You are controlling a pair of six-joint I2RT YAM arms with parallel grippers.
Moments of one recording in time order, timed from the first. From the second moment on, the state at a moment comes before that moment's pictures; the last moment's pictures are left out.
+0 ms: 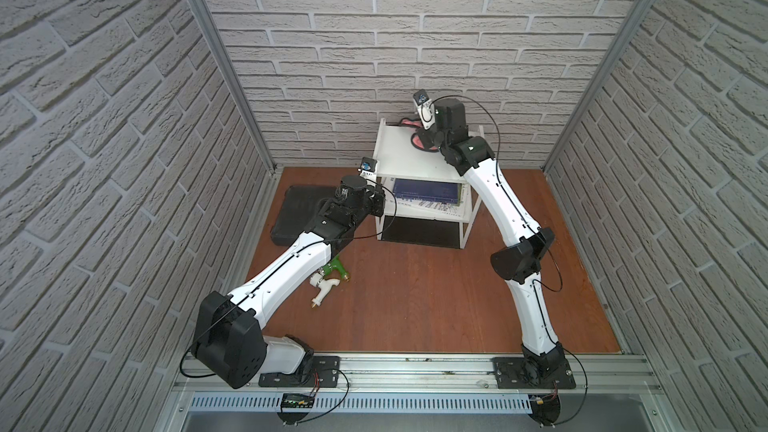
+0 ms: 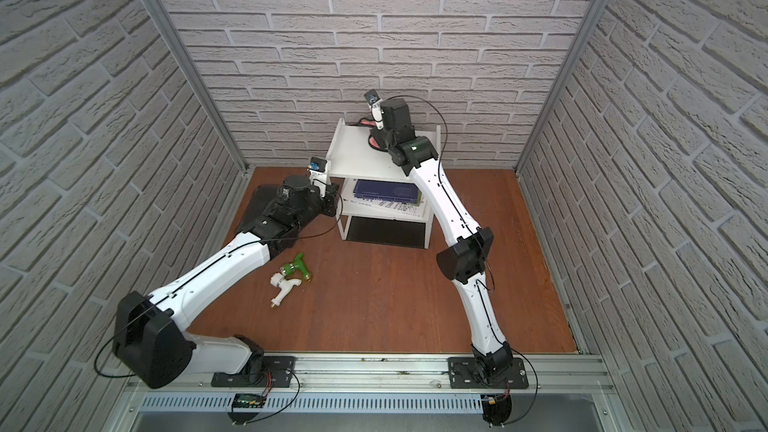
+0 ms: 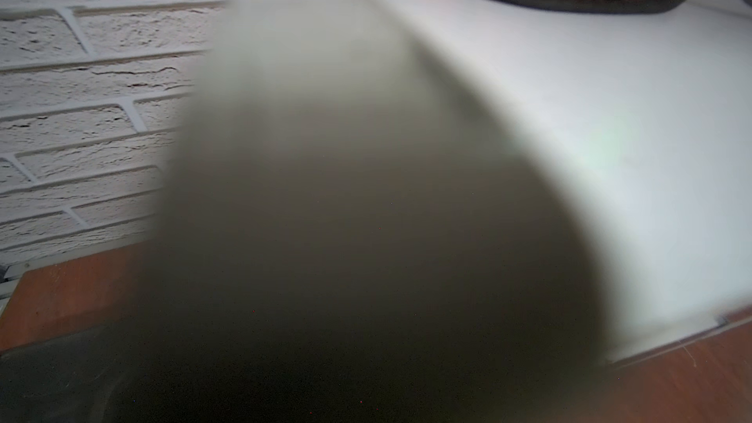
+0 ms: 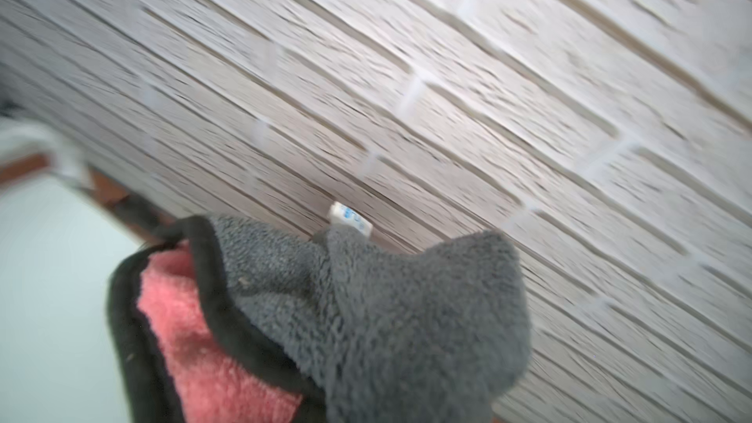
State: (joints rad) left arm -0.44 1.36 1.10 -0.10 -0.15 -0.11; right arm 0.48 2.32 2.69 -0.70 0.25 -0.30
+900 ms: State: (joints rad) left arm -0.54 1.36 1.09 -0.11 -0.43 -0.24; right arm 0.60 1.95 2.30 -0.89 -0.23 -0.54
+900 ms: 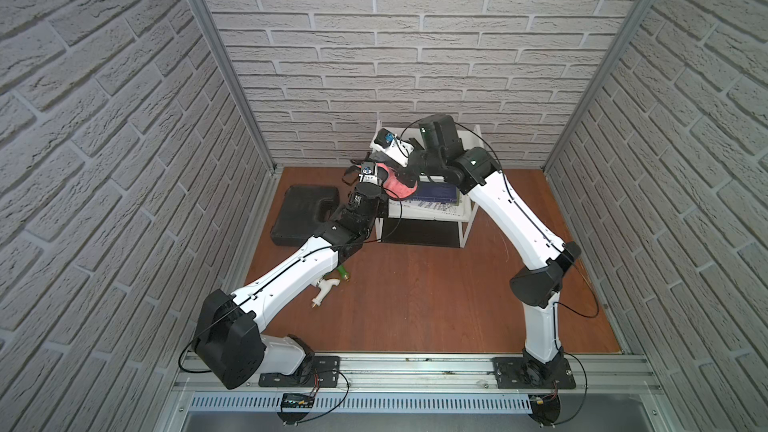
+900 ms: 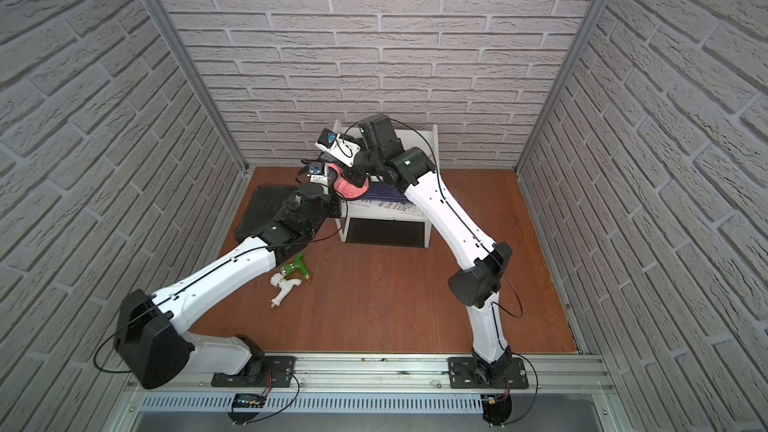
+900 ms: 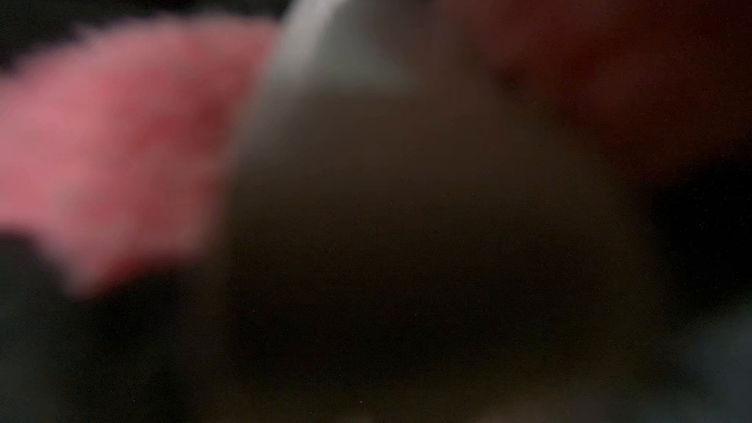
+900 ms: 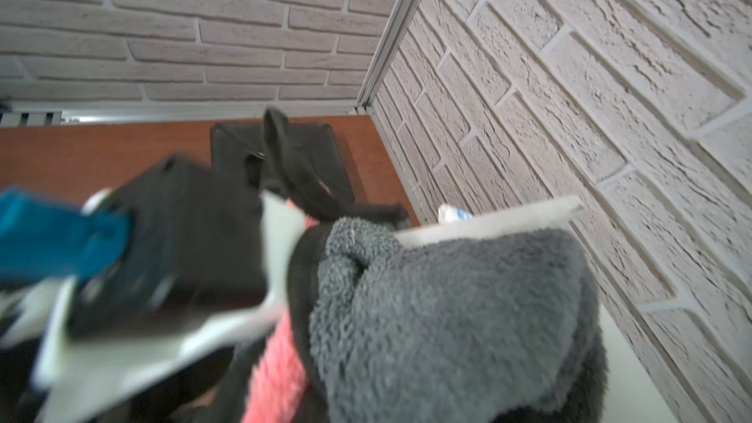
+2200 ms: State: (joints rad) left arm -0.48 1.33 1.06 -0.08 -0.27 -0.20; right arm 0.36 2.12 2.46 -0.77 -0.07 -0.42
